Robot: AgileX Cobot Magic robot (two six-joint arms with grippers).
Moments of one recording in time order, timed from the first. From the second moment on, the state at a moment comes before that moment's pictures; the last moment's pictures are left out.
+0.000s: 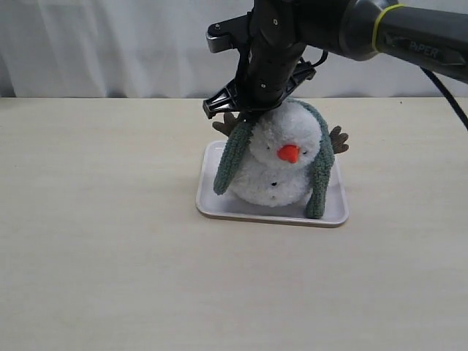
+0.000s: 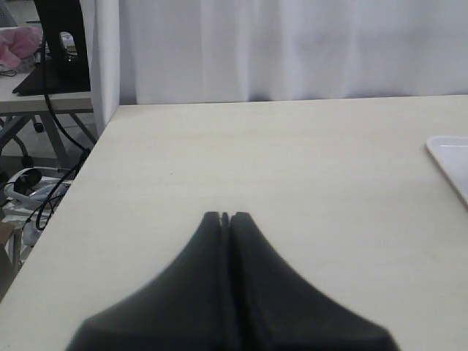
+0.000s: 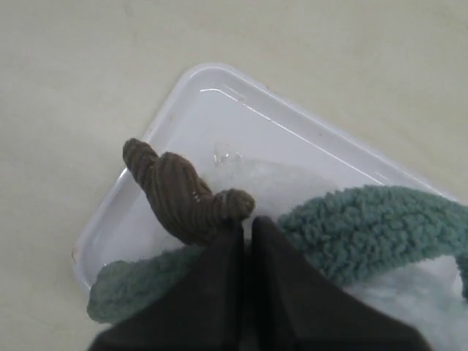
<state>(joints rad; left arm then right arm) 0.03 0.00 0.00 -0.03 0.32 0.08 0.53 2.10 -1.87 -0.19 0.97 0.17</state>
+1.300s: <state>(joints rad) 0.03 0.00 0.00 -0.03 0.32 0.08 0.53 1.99 -1.74 0.18 1.21 0.01</state>
